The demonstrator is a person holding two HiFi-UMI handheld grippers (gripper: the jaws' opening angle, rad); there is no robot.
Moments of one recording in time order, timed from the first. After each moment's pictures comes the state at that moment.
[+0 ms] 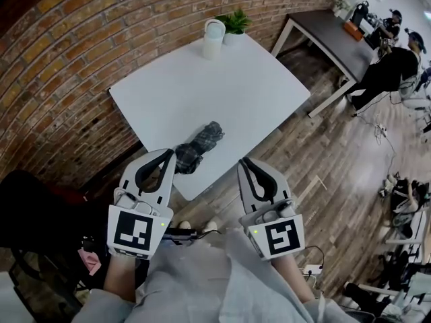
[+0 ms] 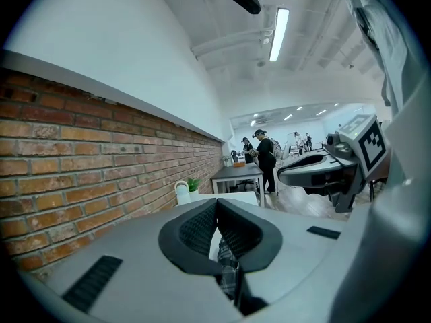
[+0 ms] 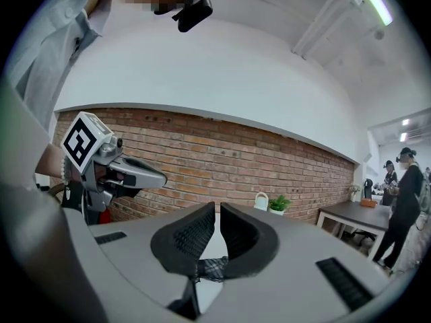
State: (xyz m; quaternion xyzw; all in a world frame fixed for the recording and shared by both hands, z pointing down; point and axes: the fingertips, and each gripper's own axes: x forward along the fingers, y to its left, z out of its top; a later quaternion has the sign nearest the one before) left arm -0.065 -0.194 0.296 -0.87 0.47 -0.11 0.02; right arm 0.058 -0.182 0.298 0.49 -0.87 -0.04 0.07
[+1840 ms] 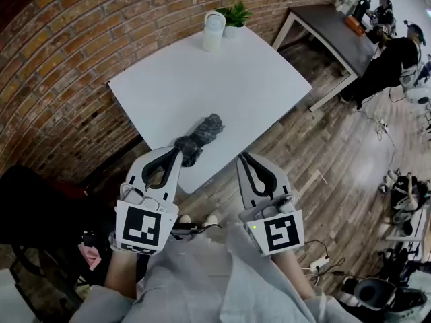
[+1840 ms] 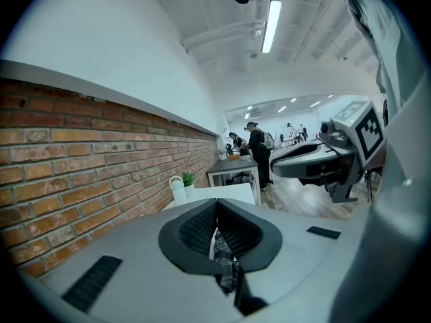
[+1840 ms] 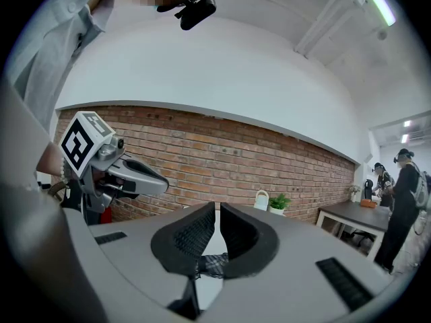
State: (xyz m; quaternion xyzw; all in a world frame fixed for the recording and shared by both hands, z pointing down) left arm -0.048 -0.189 0.314 -0.88 0.45 -0.16 0.04; right arm 0.061 -0.179 0.305 0.49 -0.87 -0.04 0.08
